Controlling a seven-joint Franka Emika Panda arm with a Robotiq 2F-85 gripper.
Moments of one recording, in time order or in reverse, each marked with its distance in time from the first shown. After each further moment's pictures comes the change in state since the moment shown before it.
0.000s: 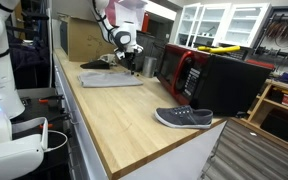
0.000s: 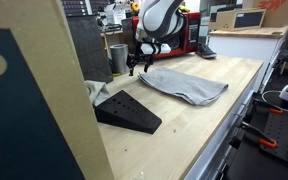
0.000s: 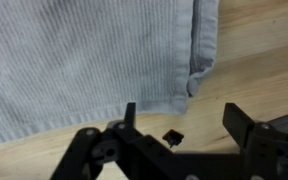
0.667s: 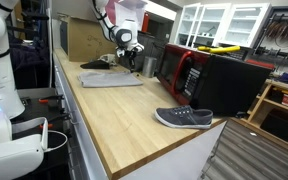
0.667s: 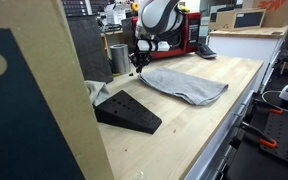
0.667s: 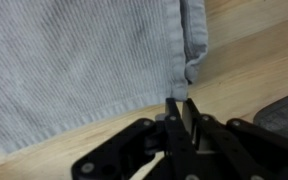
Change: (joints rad) arm 0.036 -0.013 -0.047 0.019 0.008 -0.046 0.135
